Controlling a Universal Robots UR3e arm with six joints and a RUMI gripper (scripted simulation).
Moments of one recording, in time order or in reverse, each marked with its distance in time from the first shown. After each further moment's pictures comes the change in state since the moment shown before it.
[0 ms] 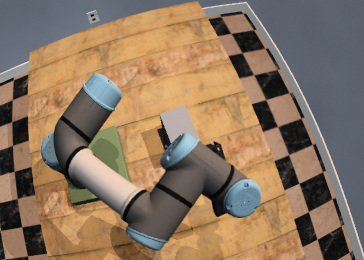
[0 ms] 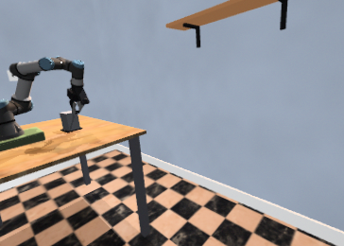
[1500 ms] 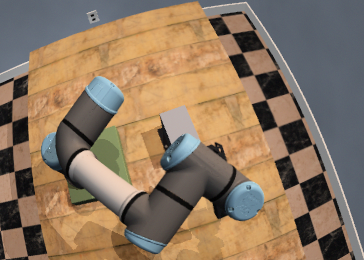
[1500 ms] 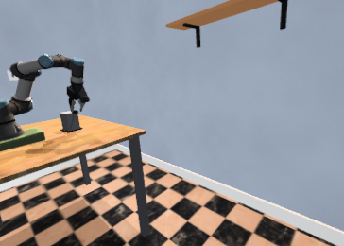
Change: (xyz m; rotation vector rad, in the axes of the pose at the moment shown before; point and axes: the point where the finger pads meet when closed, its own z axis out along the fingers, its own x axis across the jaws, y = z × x) arm 0.001 0.000 -0.014 0.002 -0.002 0.000
